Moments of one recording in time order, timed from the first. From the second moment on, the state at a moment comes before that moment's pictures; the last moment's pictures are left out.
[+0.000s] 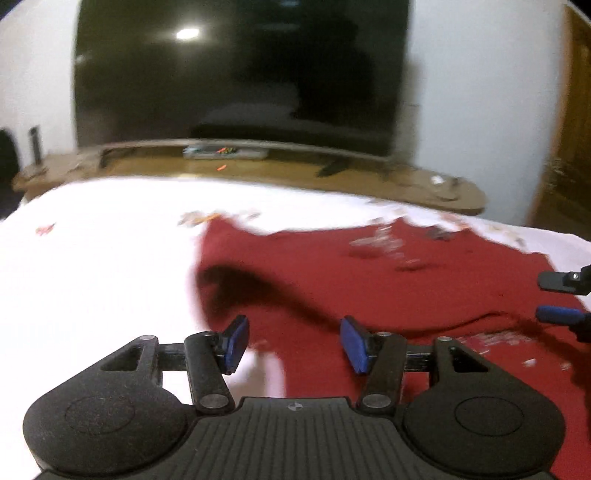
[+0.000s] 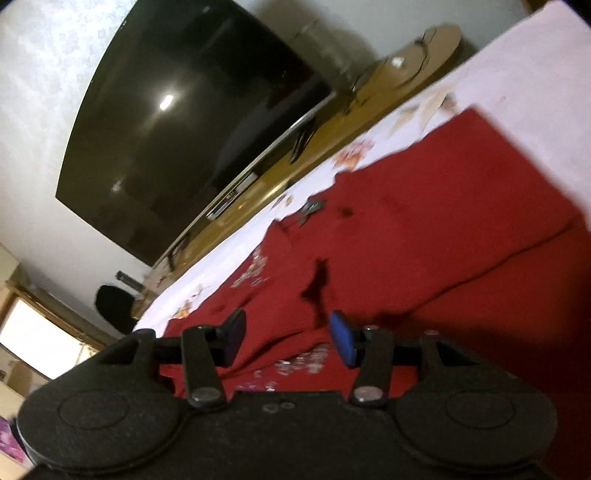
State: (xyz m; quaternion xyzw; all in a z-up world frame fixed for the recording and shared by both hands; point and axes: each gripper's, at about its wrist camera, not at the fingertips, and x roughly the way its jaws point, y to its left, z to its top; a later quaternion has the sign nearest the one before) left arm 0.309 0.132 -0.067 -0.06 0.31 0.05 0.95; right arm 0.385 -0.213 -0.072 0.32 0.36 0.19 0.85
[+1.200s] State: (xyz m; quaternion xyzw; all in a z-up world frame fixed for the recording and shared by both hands) left arm 0.349 0.138 -0.094 -0.04 0.35 0.03 0.94; right arm 0.406 -0.270 -0.027 0.21 0.28 0.12 0.93
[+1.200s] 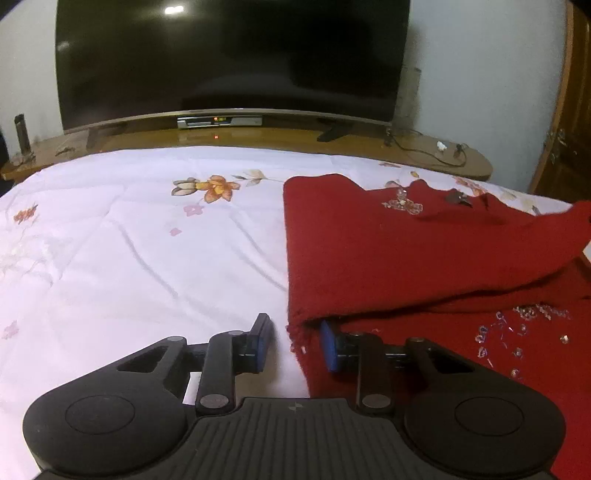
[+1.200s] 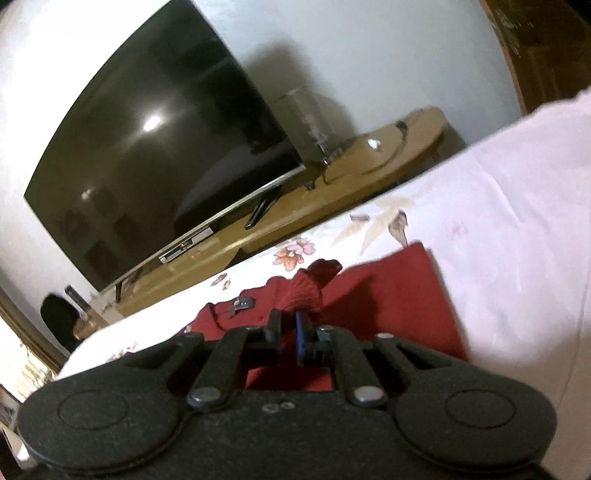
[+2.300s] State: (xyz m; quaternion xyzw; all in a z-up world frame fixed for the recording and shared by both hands) left arm 0.356 0.134 -0.091 -0.03 0.36 0.02 0.93; right arm 0.400 -0.299 -0.079 0.20 0.34 0.06 0.92
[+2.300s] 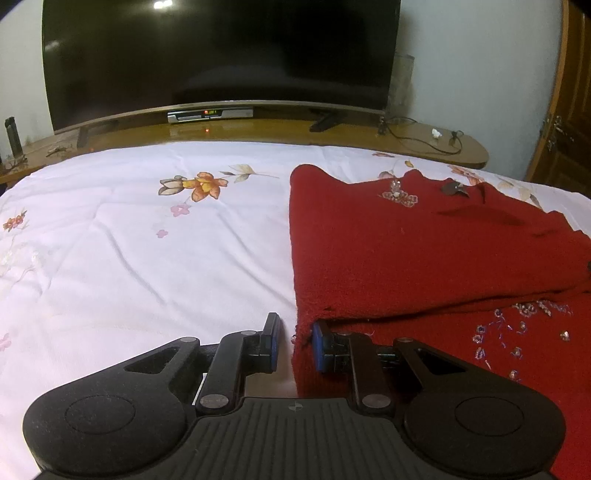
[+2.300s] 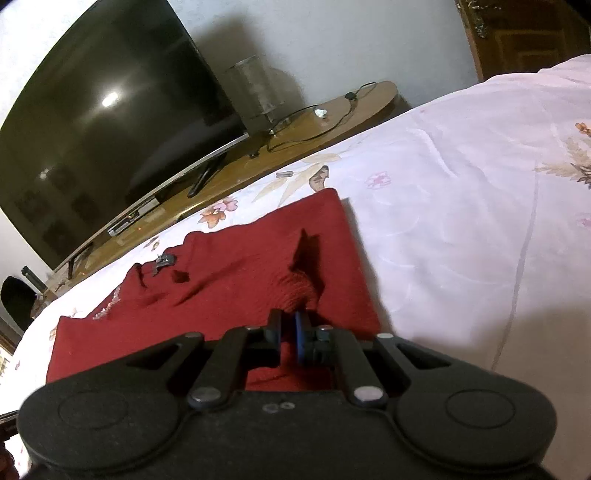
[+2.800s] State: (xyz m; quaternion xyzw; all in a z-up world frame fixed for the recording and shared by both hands) left arm 0.356 0.134 -0.092 -0.03 0.37 0.02 0.93; right arm 0.390 -0.291 -0.071 0.19 0.34 0.04 0.92
